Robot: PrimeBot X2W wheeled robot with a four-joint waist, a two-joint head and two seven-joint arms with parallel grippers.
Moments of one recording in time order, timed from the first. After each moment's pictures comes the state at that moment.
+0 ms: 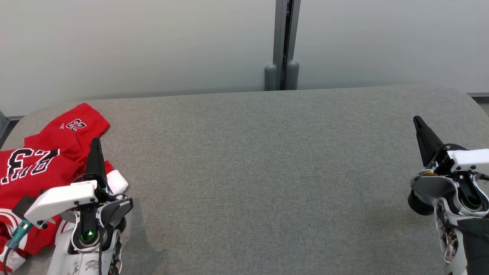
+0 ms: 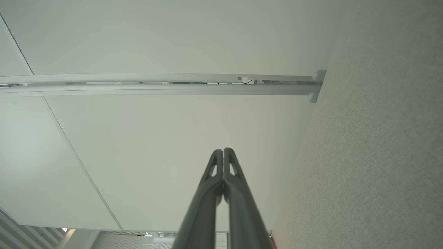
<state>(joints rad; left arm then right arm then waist) -0.35 0.05 0.06 0.48 -1.60 -0.13 -0.06 -0.54 -0.08 -0.19 0.68 1.56 0.13 0.26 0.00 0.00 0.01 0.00</state>
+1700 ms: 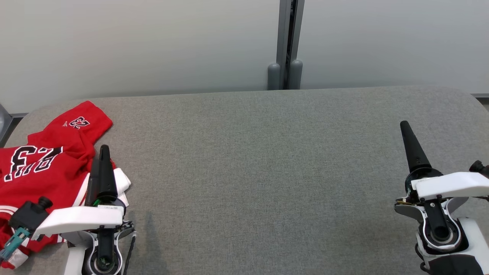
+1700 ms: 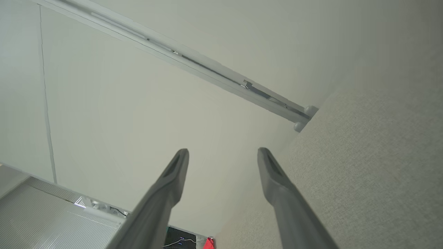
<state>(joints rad) -0.21 0.04 0.05 0.34 -1.09 -0.12 -0.15 -0.32 -0.05 -0.02 0.34 1.24 0.13 0.02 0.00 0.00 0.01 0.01</state>
